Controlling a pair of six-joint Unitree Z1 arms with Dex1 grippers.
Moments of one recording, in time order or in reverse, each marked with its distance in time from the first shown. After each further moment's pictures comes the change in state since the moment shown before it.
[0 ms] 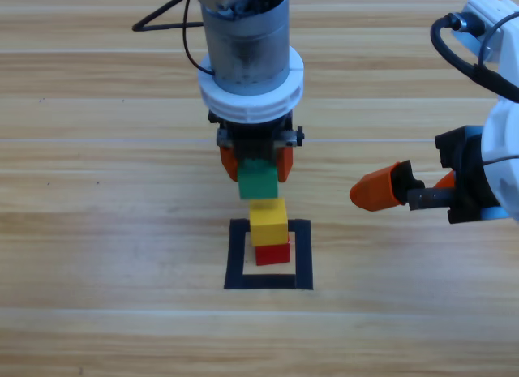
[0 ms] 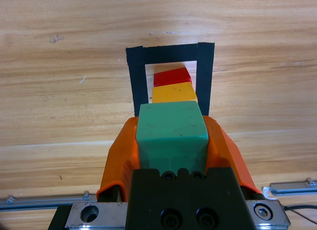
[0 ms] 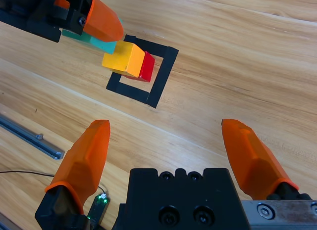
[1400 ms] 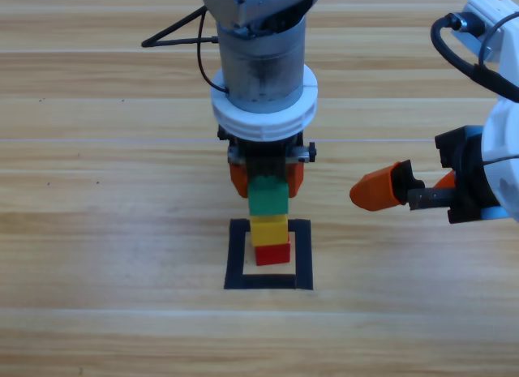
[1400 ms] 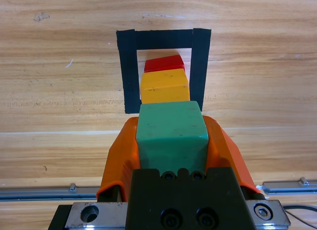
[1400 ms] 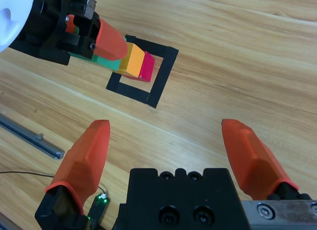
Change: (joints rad) arm 0 -0.039 0.009 0.011 0.000 0.000 -0.081; arm 1 0.000 0.000 0.000 0.000 0.000 0.000
